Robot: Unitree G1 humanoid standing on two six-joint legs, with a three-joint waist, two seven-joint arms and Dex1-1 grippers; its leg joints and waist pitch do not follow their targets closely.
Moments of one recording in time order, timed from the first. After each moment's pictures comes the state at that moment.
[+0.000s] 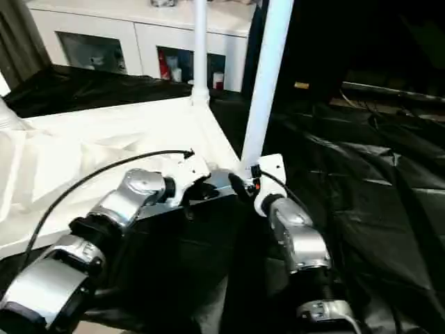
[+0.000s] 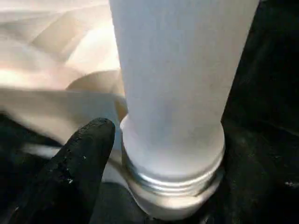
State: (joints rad) left arm -0.76 0.16 -0.28 0.88 0.14 0.04 -0.94; right arm -0.37 -0.17 0.02 0.41 0.13 0.26 0.52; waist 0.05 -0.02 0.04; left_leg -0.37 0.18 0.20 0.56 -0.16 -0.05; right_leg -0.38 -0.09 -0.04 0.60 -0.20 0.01
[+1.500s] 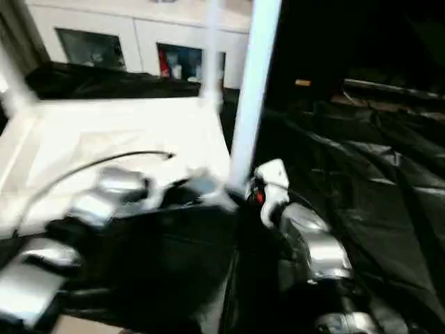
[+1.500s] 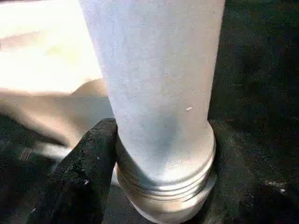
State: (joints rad) left arm -0.74 0.13 -0.27 0.85 0.14 0.07 -0.90; right arm -0.35 -0.10 -0.02 0.37 0.15 0.29 0.38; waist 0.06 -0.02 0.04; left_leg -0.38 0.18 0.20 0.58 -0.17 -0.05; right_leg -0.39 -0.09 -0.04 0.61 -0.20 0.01
